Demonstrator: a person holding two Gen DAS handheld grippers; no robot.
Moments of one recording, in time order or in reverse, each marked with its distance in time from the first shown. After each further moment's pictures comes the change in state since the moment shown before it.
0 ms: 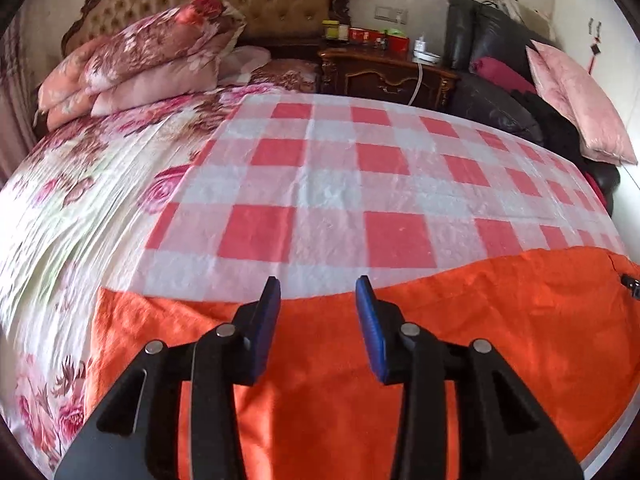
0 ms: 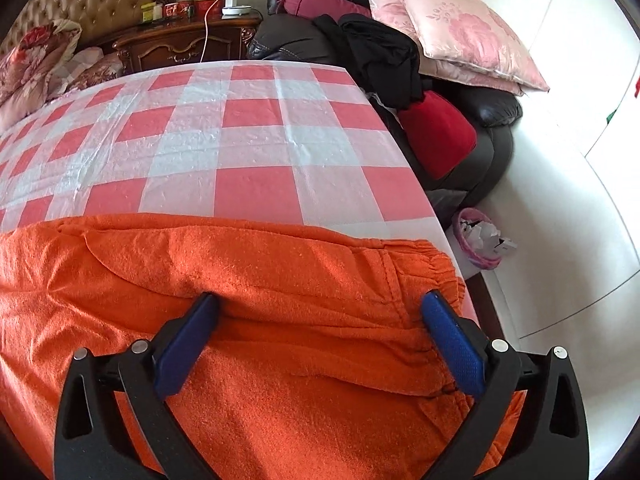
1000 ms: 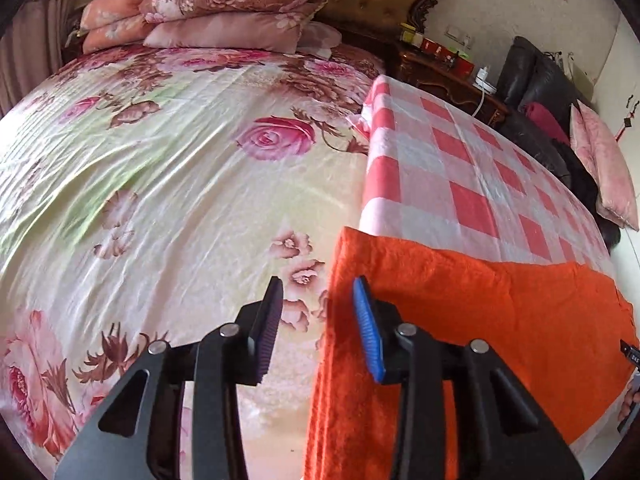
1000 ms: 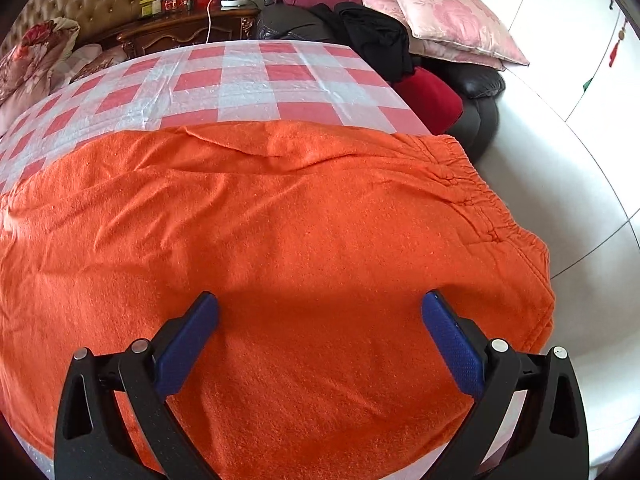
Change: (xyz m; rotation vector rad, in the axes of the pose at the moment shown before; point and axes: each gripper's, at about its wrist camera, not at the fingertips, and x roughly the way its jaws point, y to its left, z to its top) left arm -0.010 0.196 -0.035 -0.215 0.015 -0.060; right arm -0.060 0.041 -0.073 0.079 0.052 -0.024
